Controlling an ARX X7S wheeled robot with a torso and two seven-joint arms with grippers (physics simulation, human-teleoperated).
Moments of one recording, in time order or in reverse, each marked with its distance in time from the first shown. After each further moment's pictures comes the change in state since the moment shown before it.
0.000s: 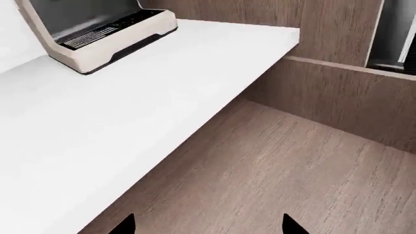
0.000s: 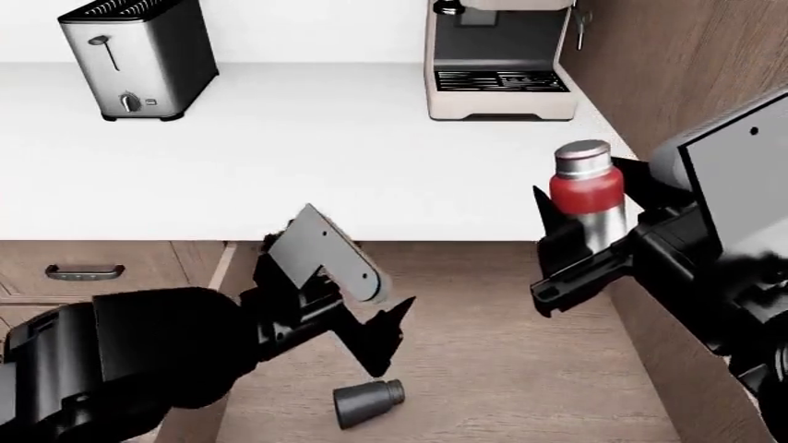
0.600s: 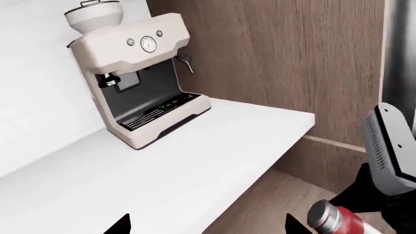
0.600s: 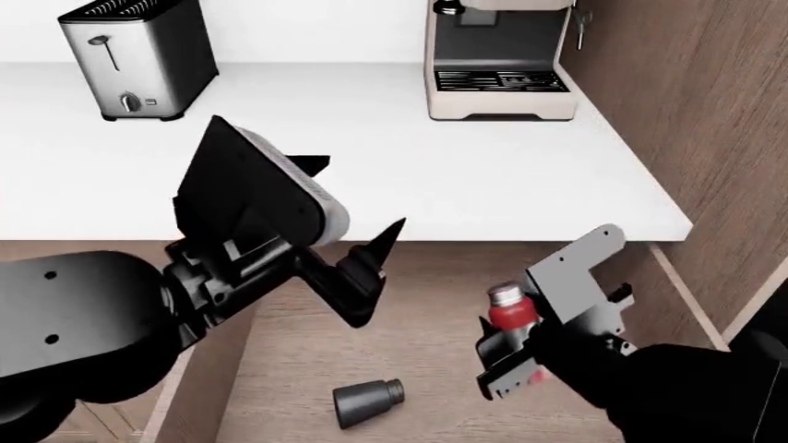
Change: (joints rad) left arm -0.120 -0.127 -0.162 0.213 -0.160 0.010 -0.147; right arm -0.344 -0.083 -0.354 0.217 -0.594 -0.198 -0.399
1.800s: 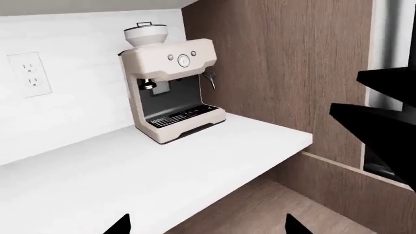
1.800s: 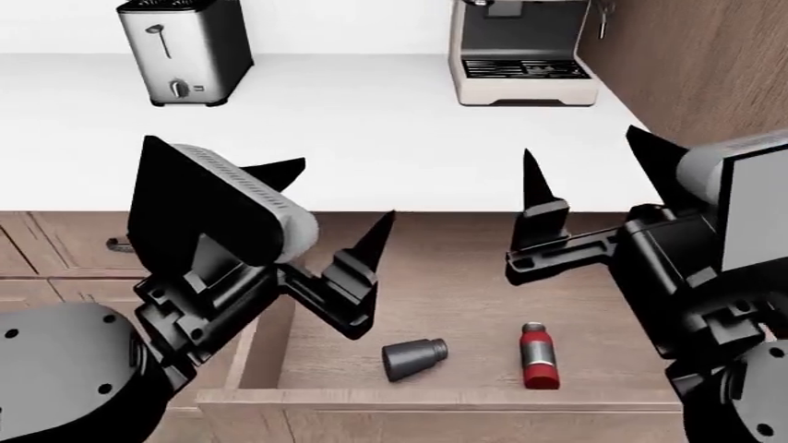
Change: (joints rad) left arm 0.117 -0.056 -0.066 0.152 -0.066 0.128 -0.210; right arm 0.099 0.006 0.323 -0.347 0.270 -0.182 0.424
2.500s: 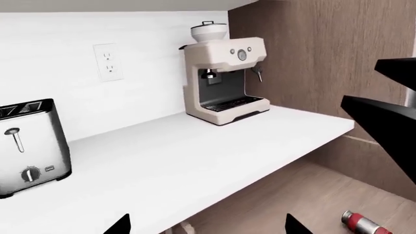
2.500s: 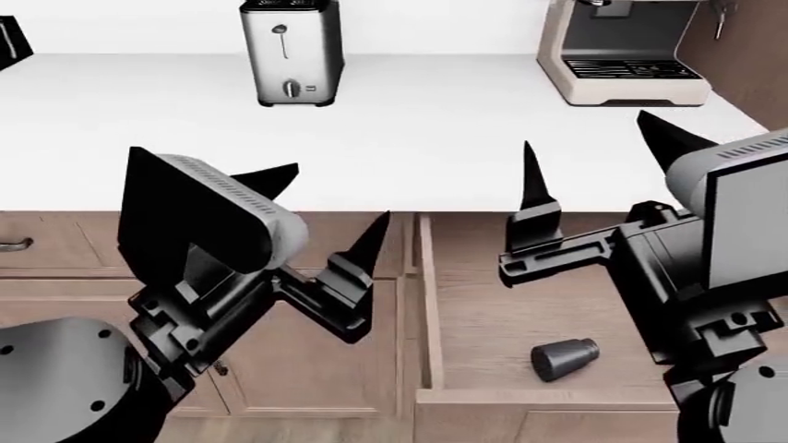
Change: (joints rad) left arm 0.045 -0.012 -0.012 0.027 0.004 0.039 -0.039; right arm 0.071 -0.001 -0.058 -0.067 -0.023 0.058 0.085
